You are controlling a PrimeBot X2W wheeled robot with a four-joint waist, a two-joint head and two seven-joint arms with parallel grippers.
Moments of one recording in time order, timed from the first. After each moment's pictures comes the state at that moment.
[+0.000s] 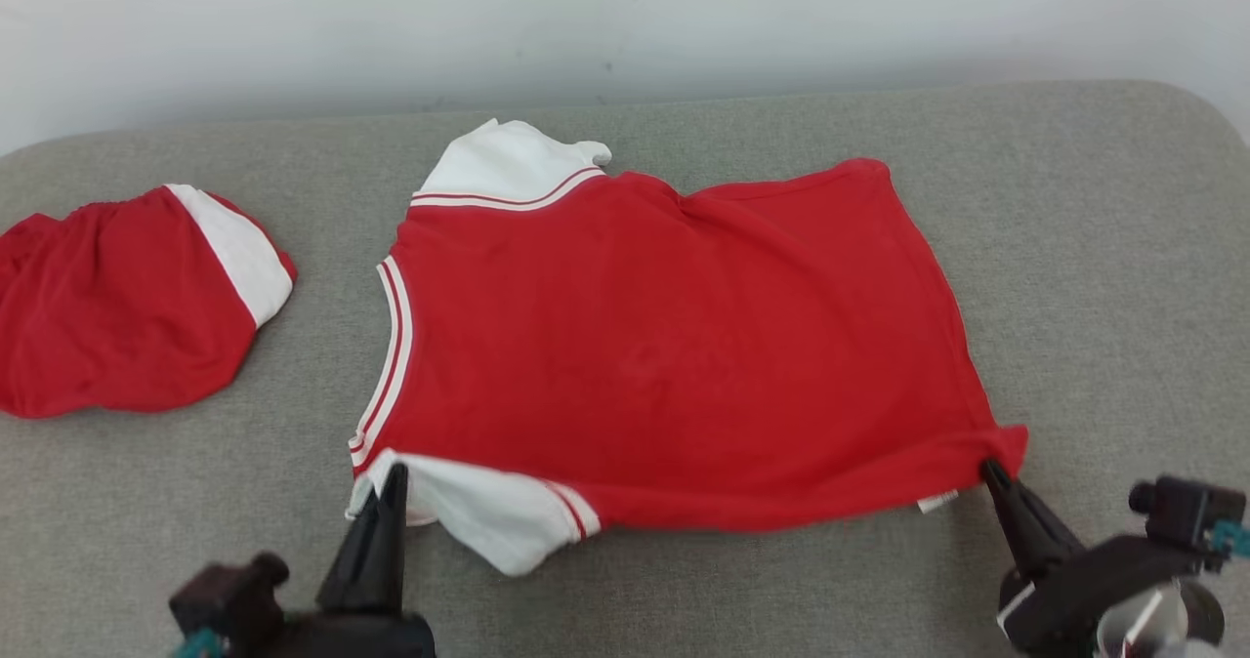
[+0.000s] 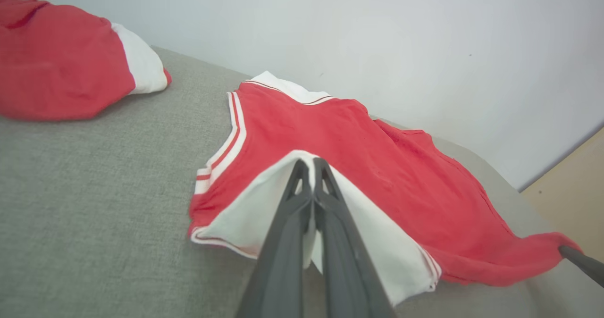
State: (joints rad) left arm -0.02 0.11 -0.17 0.09 -0.48 -0.08 -0.23; right arm -0.07 -0.30 0.13 0.22 0.74 0.13 0.08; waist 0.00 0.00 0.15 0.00
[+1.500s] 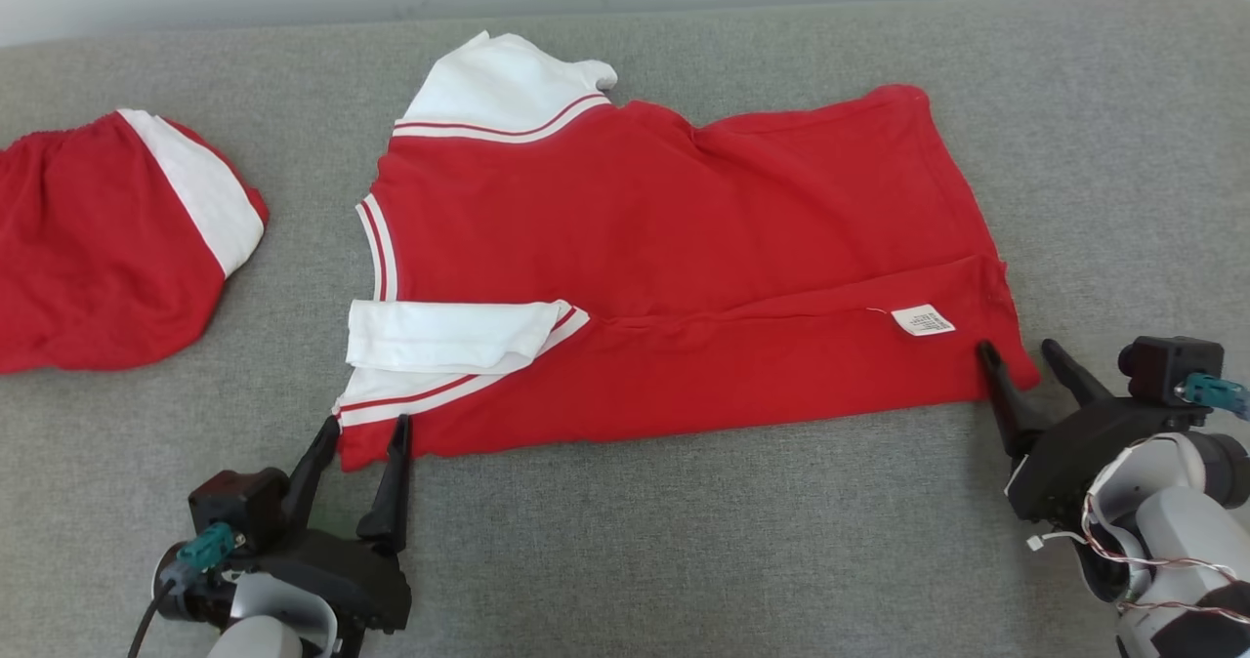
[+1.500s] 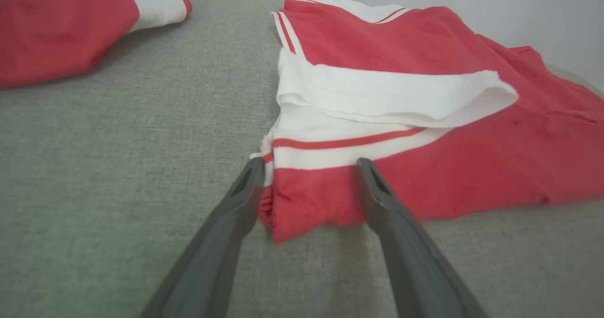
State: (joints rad) left arm -0.33 0.17 -0.21 0.52 -0.41 -0.11 -0.26; right arm -0.48 -0.38 0.28 0.63 0.61 0.13 -0.01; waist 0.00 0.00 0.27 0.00
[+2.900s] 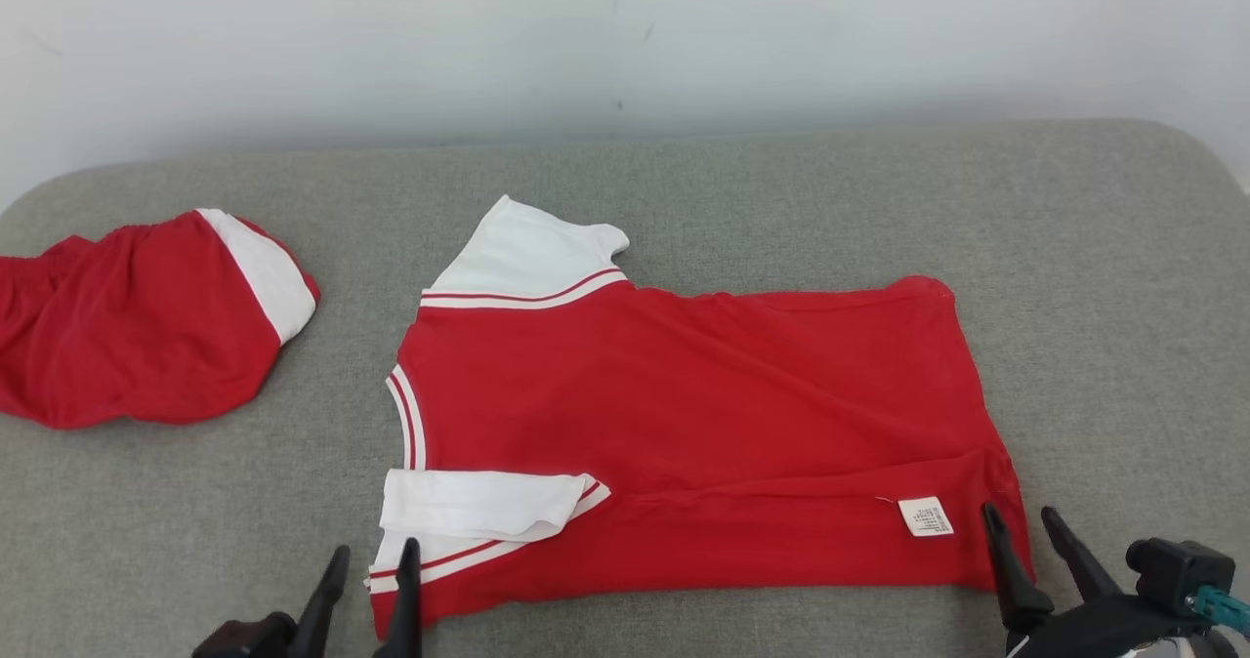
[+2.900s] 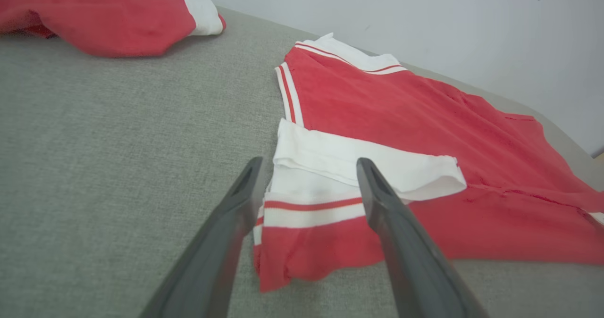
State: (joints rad) left arm -0.03 0.12 -0.17 0.32 -0.43 -0.04 -0.26; right arm -0.12 -0.31 0.20 0.51 0.64 0.13 -0.17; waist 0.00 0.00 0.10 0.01
